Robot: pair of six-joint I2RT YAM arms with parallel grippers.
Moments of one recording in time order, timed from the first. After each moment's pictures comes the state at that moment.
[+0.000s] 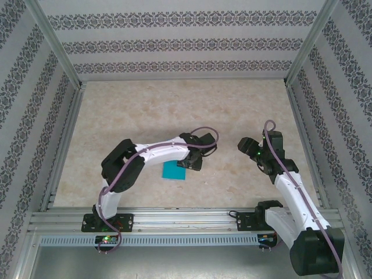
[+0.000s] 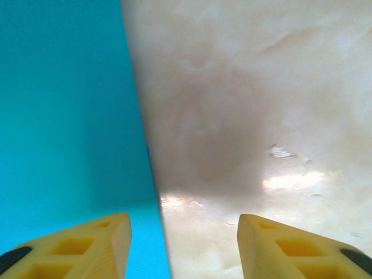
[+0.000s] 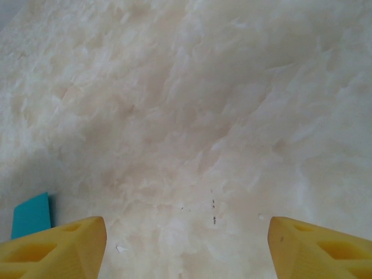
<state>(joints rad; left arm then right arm) -0.92 1.99 1.48 -0.89 -0.13 -0.79 0.05 0.89 0.55 -0.45 -0.15 0.62</state>
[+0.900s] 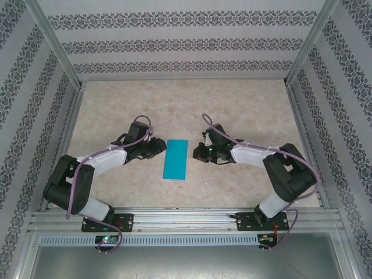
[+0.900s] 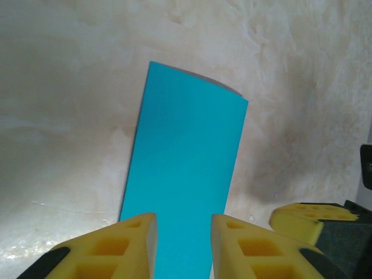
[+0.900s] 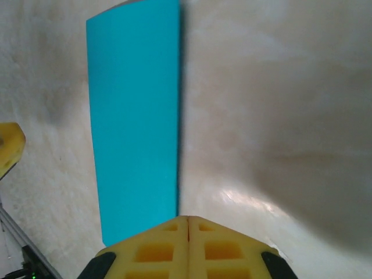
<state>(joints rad) -0.37 1.48 0.71 -0.08 0.39 -0.86 0.56 1.64 0.78 -0.09 -0.44 0.82</state>
